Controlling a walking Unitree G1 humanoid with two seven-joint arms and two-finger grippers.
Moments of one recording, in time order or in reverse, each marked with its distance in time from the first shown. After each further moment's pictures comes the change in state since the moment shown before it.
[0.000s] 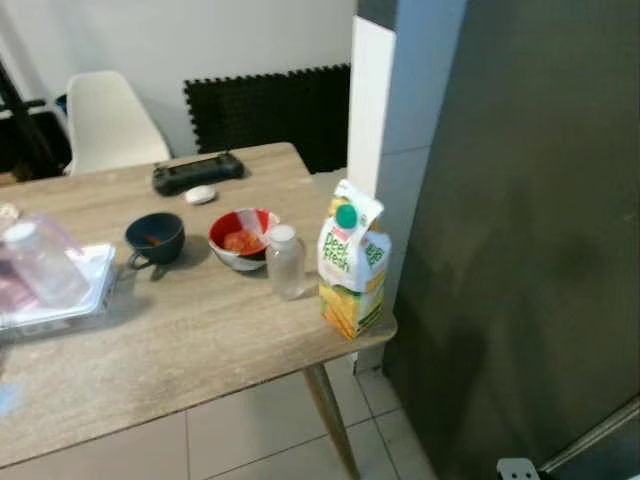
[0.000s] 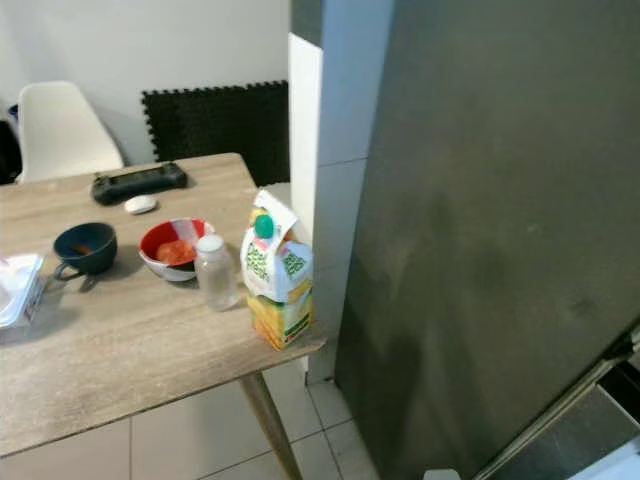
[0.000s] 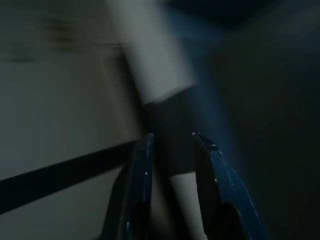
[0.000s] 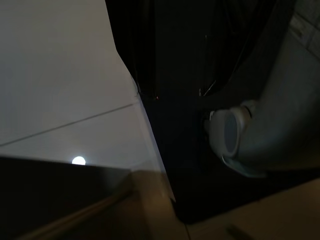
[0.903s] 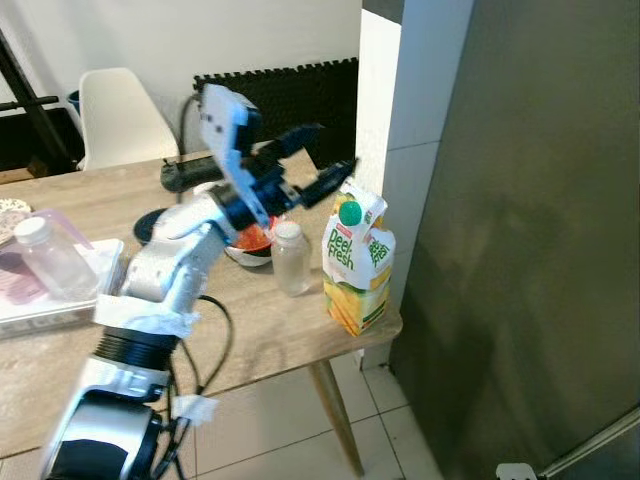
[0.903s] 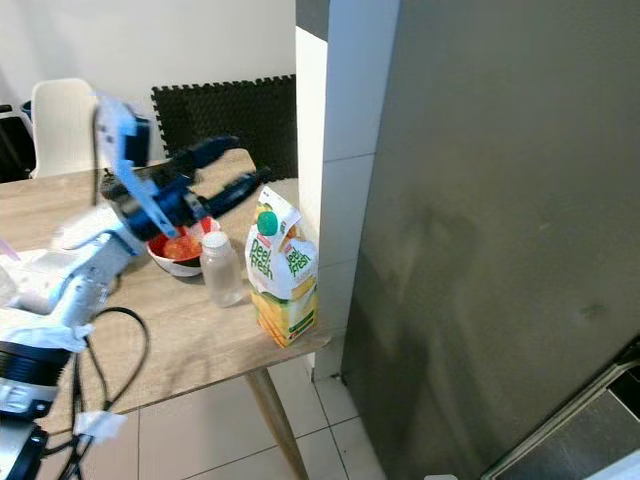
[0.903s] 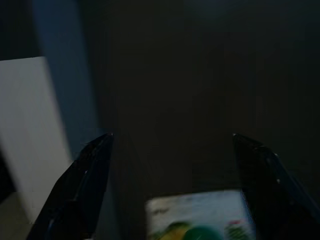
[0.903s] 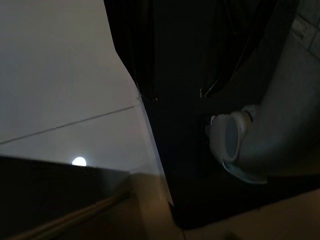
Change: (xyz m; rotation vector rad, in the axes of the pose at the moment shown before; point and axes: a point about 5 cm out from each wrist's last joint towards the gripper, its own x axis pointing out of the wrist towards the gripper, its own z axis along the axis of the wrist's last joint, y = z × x) left arm 0.068 -0.106 -0.157 -0.438 0.257 -0.177; right arm 0.000 0.001 -0.003 -0.010 0.007 -0.001
